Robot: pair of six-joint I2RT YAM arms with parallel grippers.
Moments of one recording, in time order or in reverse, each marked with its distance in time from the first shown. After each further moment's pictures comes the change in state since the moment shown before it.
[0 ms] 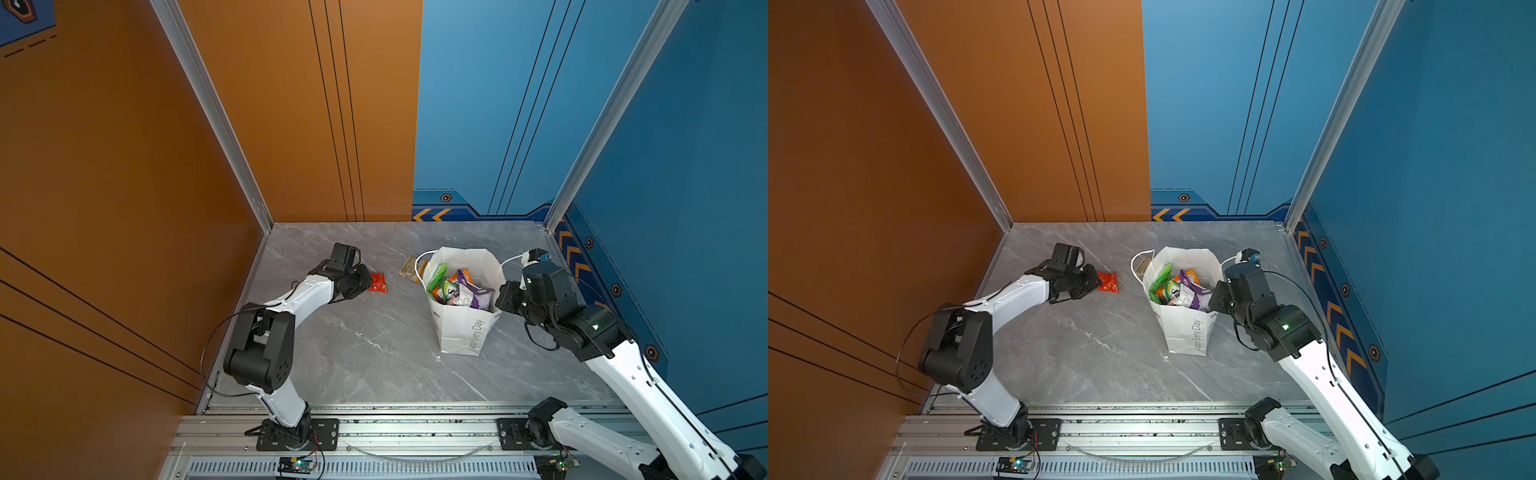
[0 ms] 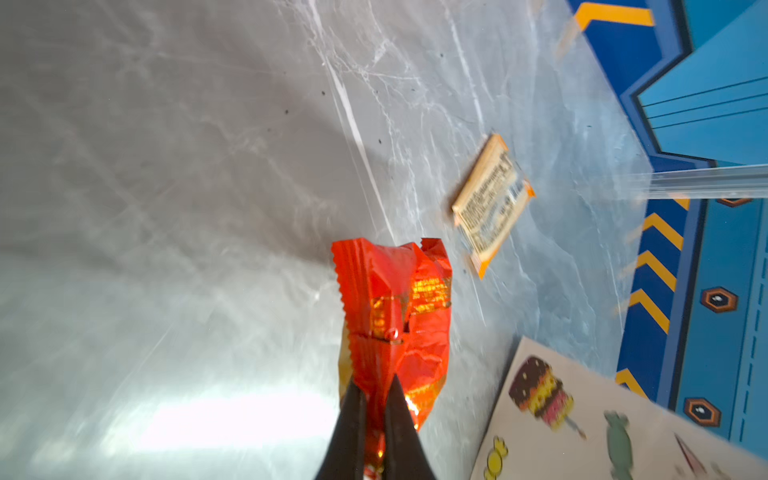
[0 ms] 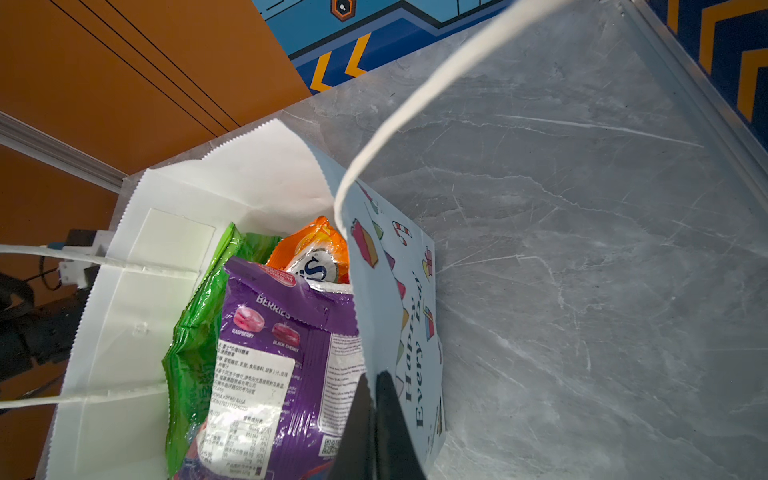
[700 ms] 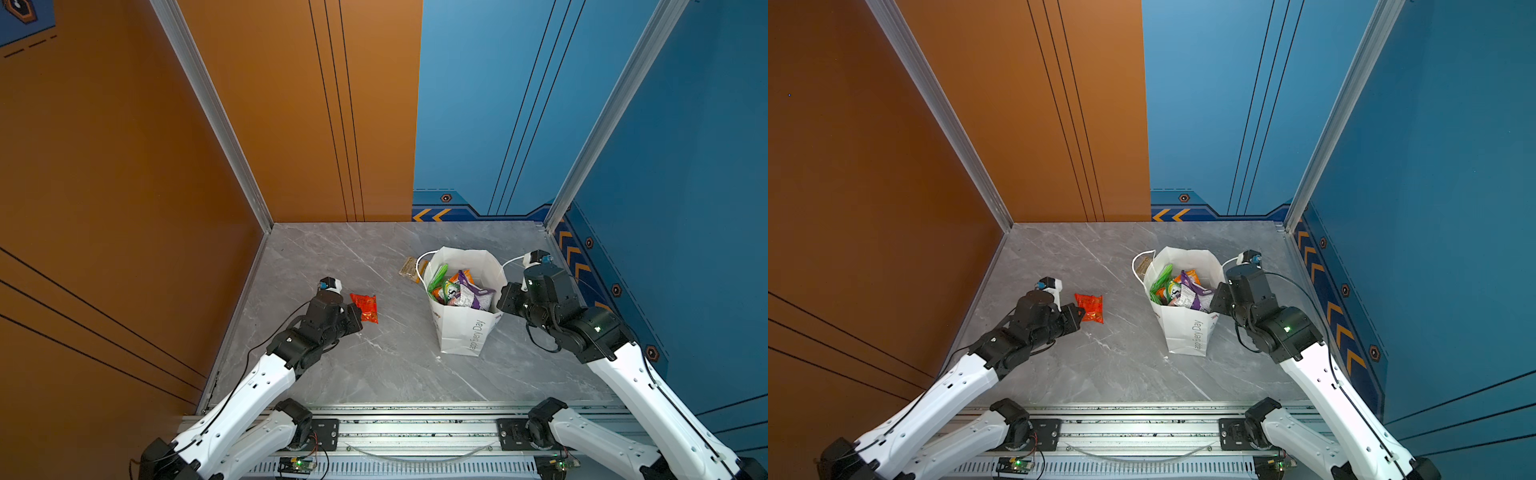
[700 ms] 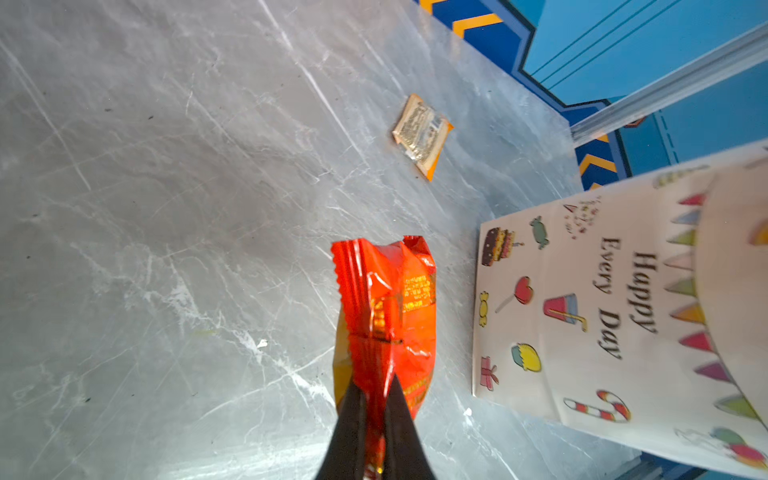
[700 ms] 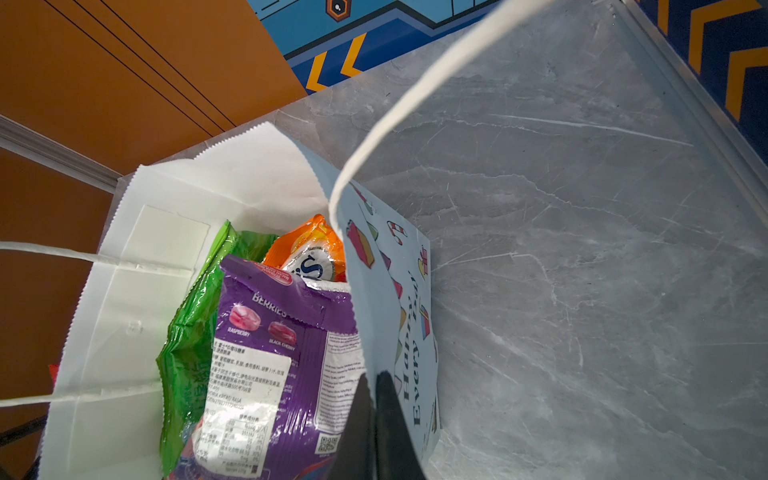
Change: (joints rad) left arm -0.264 -0.761 -0.376 -0.130 -0.267 0.058; right arm -0.001 -0.009 -0.002 -0.011 0.010 0.000
